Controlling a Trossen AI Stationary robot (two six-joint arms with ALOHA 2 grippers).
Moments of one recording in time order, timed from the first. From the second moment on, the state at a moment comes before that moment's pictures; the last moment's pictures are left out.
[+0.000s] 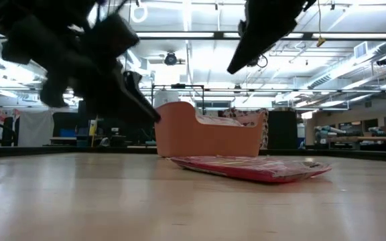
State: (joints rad) left arm -0.34 1.62 0.57 0.48 -0.36 0.04; right arm 0.35 1.69 1.26 -0.57 0.35 0.26
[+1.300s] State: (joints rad) left arm -0.31 1.81 0.83 0.15 -0.40 0.44; right arm 0.43 1.83 1.26 -0.55 0.34 0.48
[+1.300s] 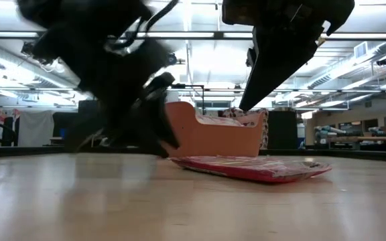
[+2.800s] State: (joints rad) left arm -0.26 1.96 1.05 -0.05 -0.30 0.33; right arm 0.64 1.83 0.90 -0.15 0.52 0.18
